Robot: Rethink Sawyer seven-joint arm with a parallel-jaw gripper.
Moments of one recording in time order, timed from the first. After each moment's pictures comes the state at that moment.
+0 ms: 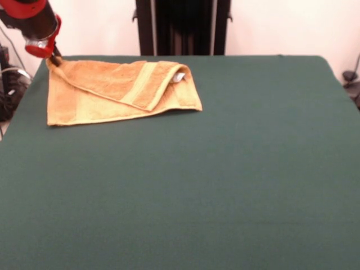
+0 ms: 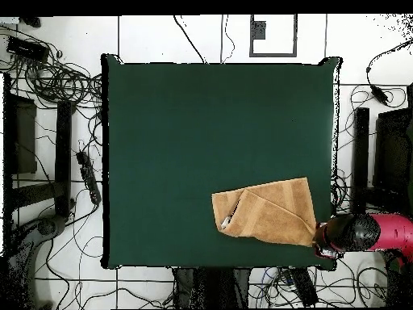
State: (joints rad) arm -1.34 -0.43 0.83 1.75 -1.09 1.29 0.37
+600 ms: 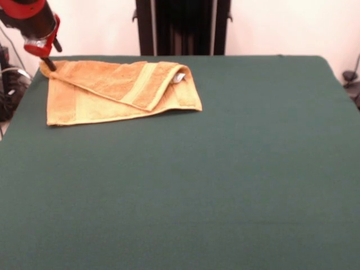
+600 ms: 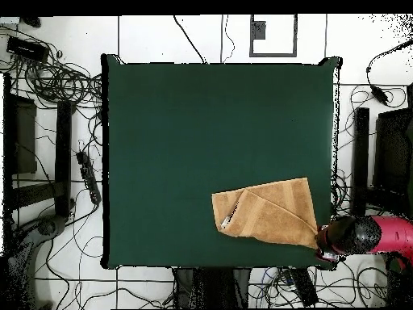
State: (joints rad) arm -1.34 -0.43 0.80 1.74 -1.09 1.29 0.37
